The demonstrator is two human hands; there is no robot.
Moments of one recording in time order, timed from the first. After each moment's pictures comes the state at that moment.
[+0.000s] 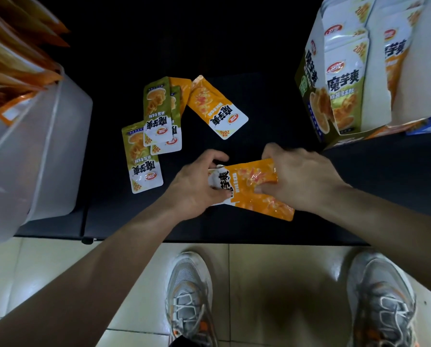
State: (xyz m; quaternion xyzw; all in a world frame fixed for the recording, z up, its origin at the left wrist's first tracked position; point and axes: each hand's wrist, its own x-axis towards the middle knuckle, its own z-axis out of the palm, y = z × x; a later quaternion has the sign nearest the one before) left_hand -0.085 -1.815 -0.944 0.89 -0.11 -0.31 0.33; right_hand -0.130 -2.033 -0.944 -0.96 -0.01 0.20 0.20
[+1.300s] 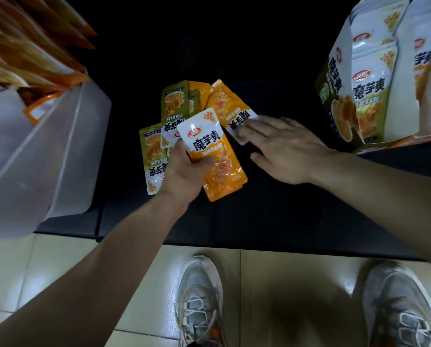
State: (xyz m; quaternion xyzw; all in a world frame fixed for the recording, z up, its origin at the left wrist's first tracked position) left_hand -0.061 -1.799 -0.955 0.81 0.12 -0.17 0.54; right_hand -0.066 -2.017 -0.958 -0.97 -0.15 0.18 0.11
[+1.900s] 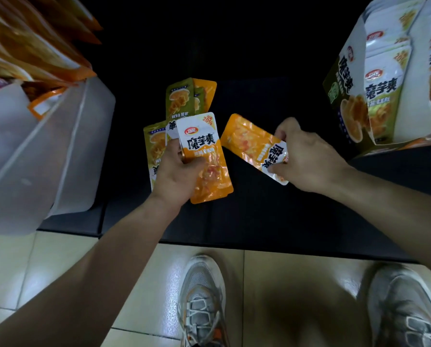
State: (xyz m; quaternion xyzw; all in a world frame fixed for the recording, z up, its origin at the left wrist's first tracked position) left_hand -0.059 -1.777 -0.957 0.82 0.12 -0.14 0.53; right_hand -0.089 -2.017 -0.949 -0.93 0.05 0.16 0.32
